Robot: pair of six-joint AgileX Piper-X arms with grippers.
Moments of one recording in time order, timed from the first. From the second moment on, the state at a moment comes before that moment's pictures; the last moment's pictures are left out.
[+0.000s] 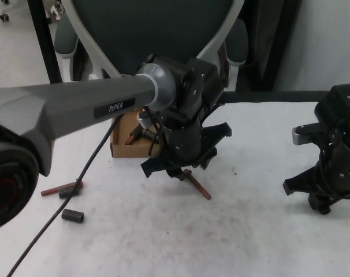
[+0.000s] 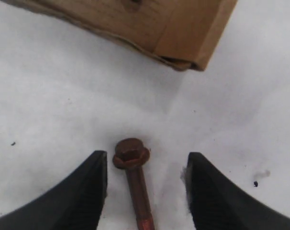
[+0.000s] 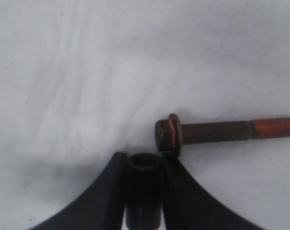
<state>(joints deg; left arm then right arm) -36.4 125.6 -99.2 50.6 -0.7 -58.7 9.4 104.0 -62.3 43.2 4.8 0.0</state>
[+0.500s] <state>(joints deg) -35.5 128.0 -99.9 50.3 0.0 -59.2 9.4 104.0 -62.3 43.1 4.8 0.0</state>
